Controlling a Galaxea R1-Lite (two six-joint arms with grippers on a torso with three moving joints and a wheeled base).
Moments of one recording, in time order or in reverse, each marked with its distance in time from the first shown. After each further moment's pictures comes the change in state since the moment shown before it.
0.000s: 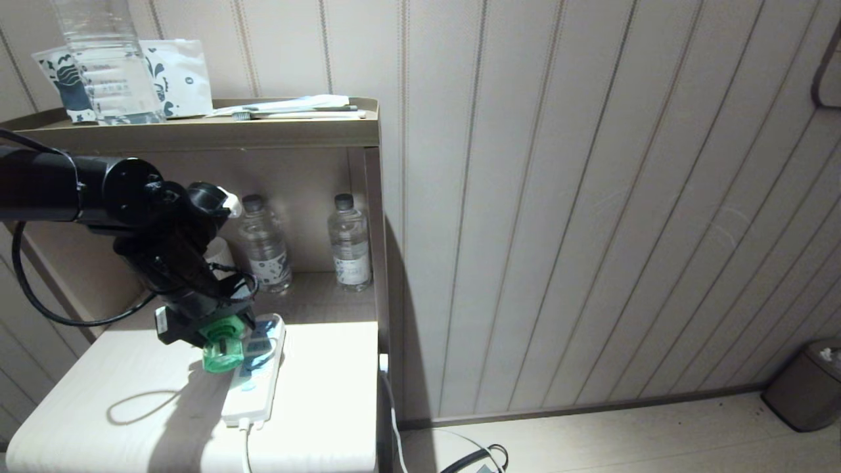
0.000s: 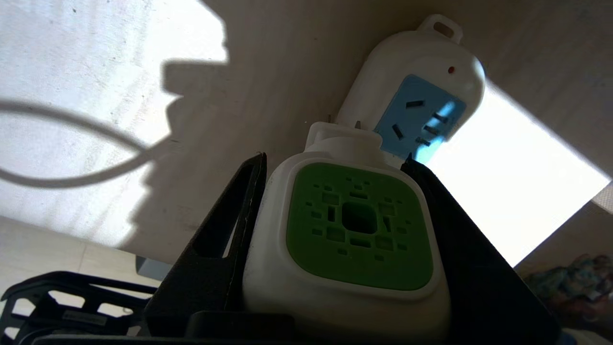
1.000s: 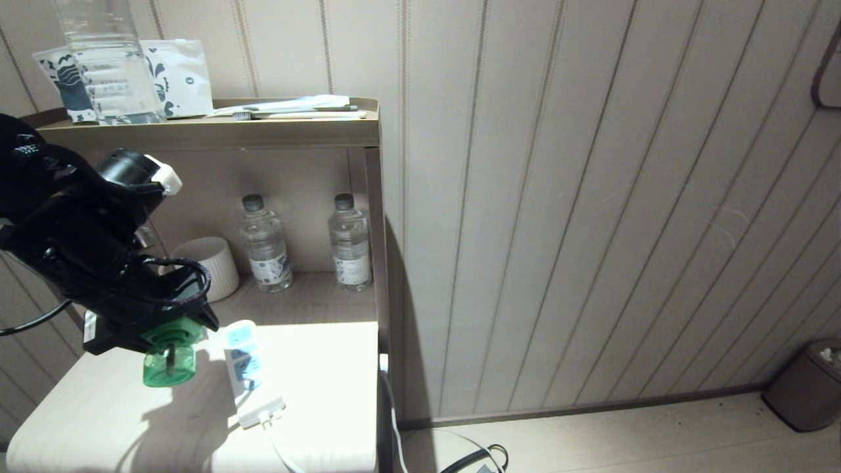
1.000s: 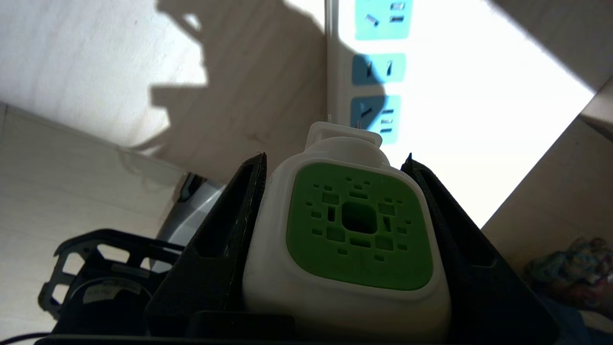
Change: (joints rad) left arm 0.007 -0.256 0.106 0.082 -0.003 0.042; right arm -0.001 0.000 0.000 0.000 0.000 0.000
